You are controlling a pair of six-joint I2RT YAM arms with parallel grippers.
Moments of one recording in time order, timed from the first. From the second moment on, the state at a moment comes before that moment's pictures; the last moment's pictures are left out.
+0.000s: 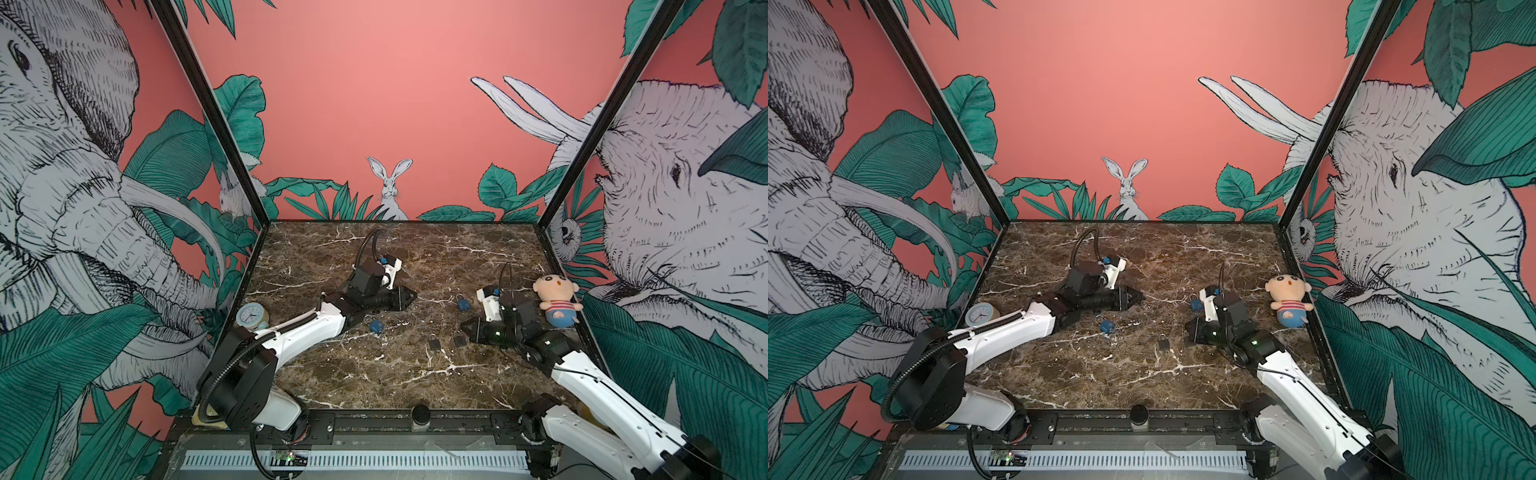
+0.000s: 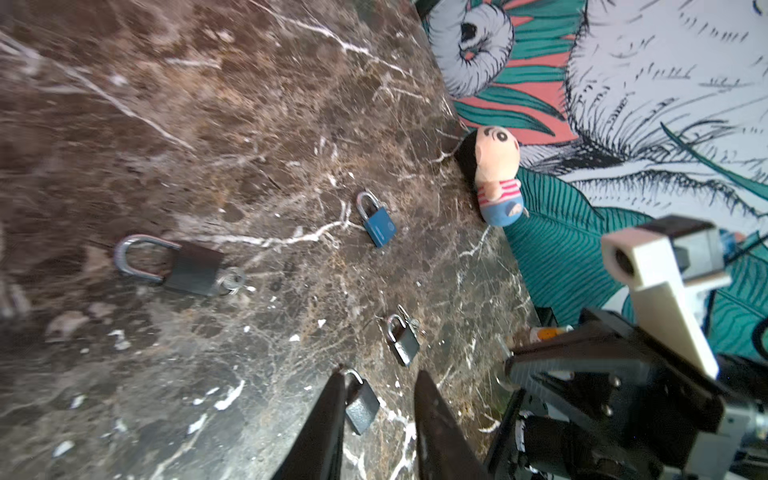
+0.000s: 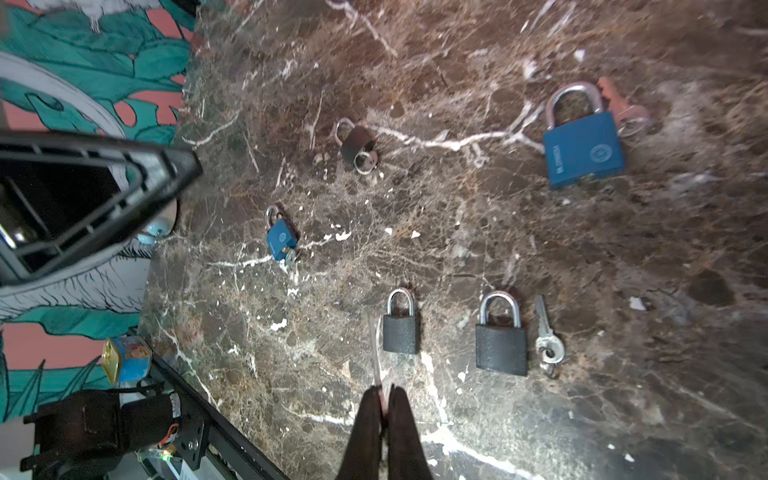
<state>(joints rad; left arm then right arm) -0.67 1.43 0.87 0.01 0.38 -0.61 0.51 0.90 0.59 -0.47 -0.28 0.56</state>
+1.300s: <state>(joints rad) -0.65 1.34 0.76 0.02 0.33 -0.61 0.65 1.34 0.52 -0.16 -0.15 0.66</state>
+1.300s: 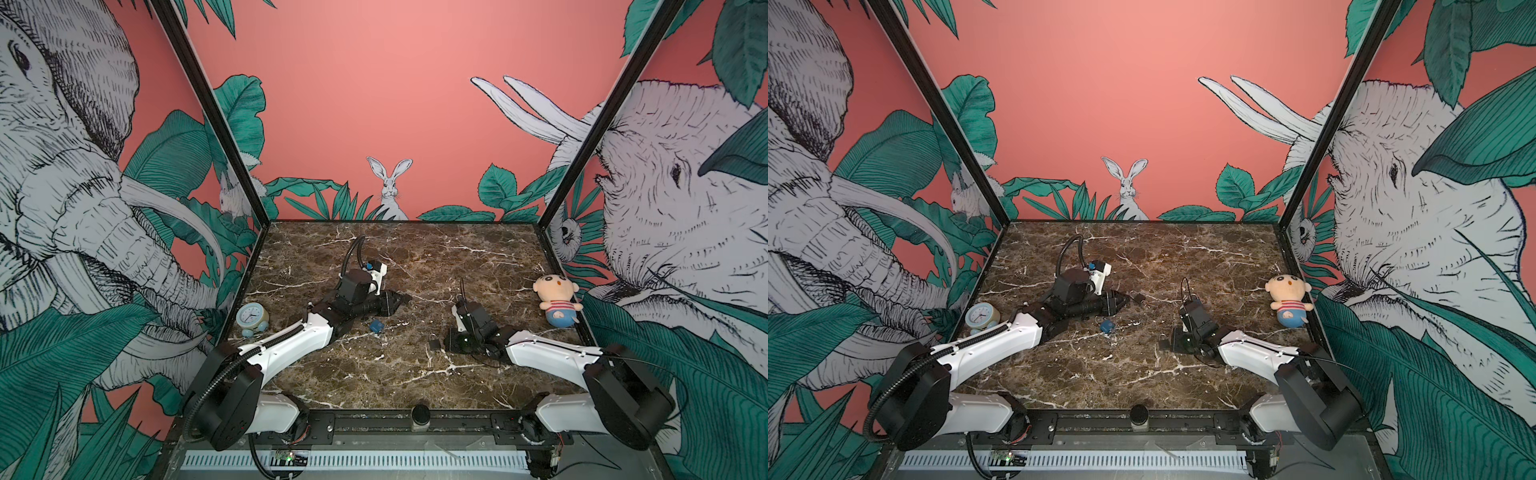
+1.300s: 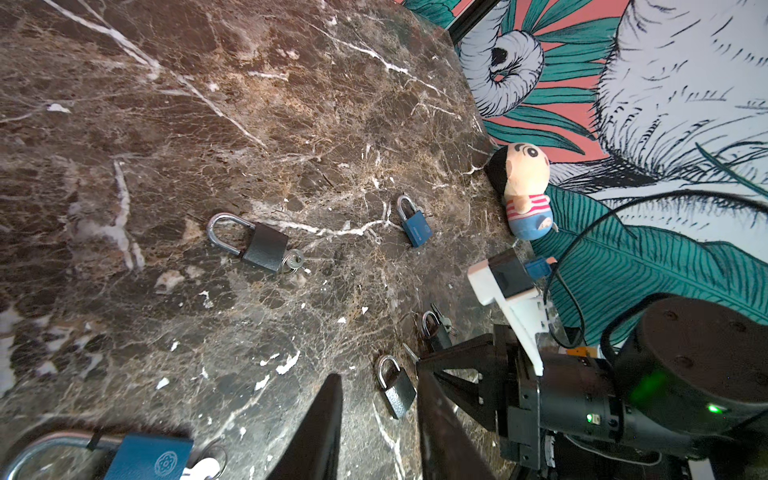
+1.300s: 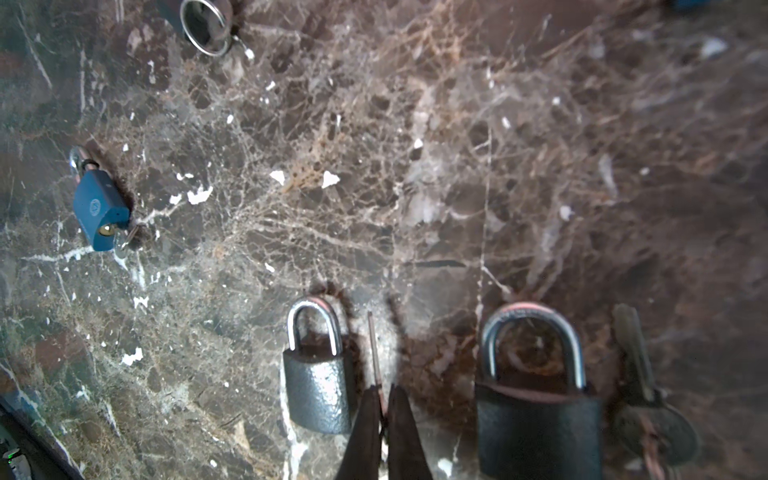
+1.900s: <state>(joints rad) -0.64 1.35 0.76 0.02 0.33 -0.61 0.65 1.31 0.57 -0.22 -0.16 0.66</state>
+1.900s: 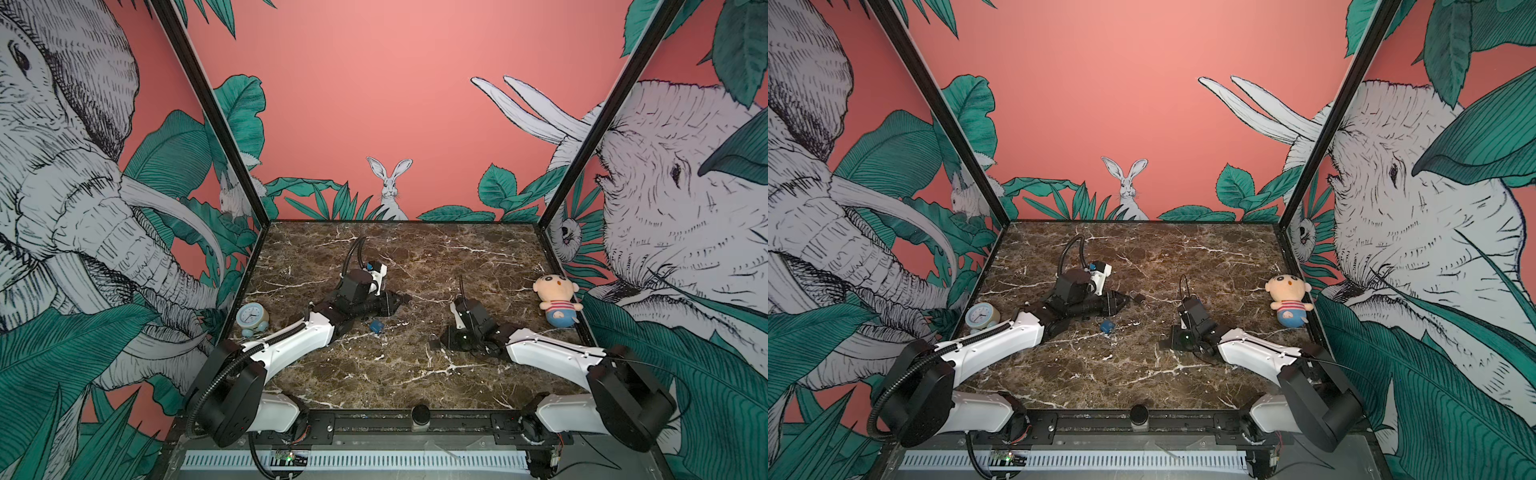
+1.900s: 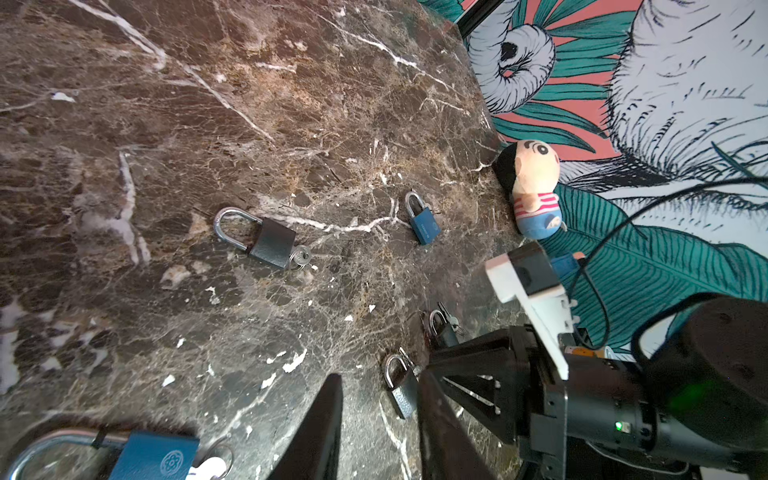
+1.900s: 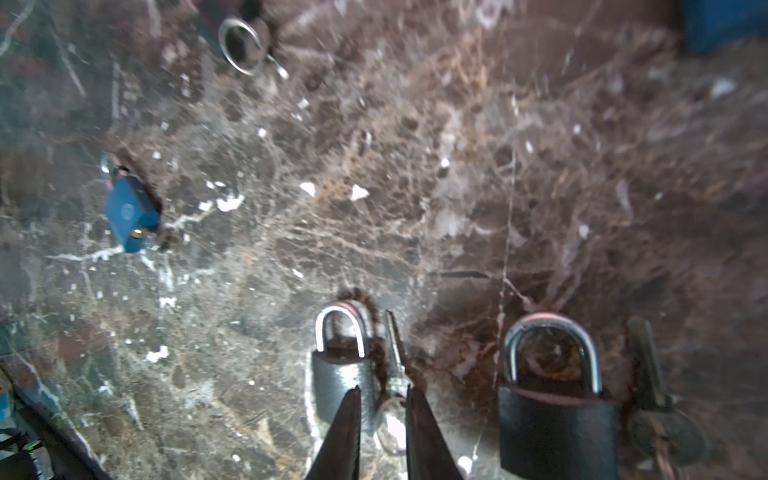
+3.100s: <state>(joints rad) -0.41 1.32 0.68 0.01 0.33 -0.70 0.66 1.97 1.37 -0.43 -0.12 0.03</state>
